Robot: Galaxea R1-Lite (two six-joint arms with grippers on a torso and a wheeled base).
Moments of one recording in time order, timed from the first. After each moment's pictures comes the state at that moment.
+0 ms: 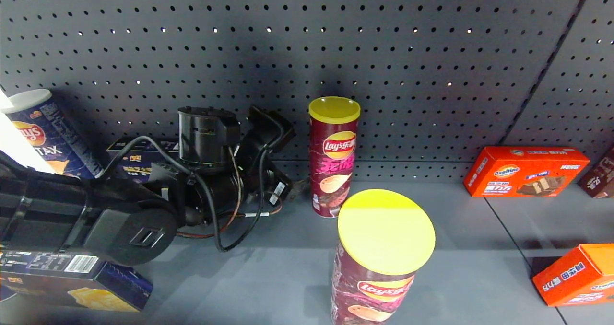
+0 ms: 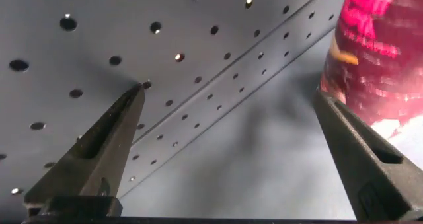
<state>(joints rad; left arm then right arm) -0.53 1.83 -1.00 -0.56 0.08 0.38 0.74 0.00 0.00 0.00 -0.01 0.00</state>
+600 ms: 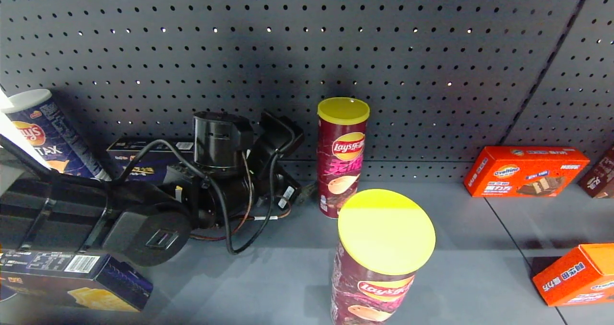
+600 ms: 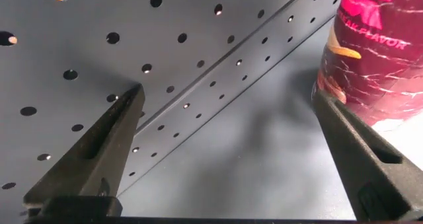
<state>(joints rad) -0.56 1.86 -1.02 -0.56 0.08 0.37 0.74 0.00 0.00 0.00 -0.01 0.00</state>
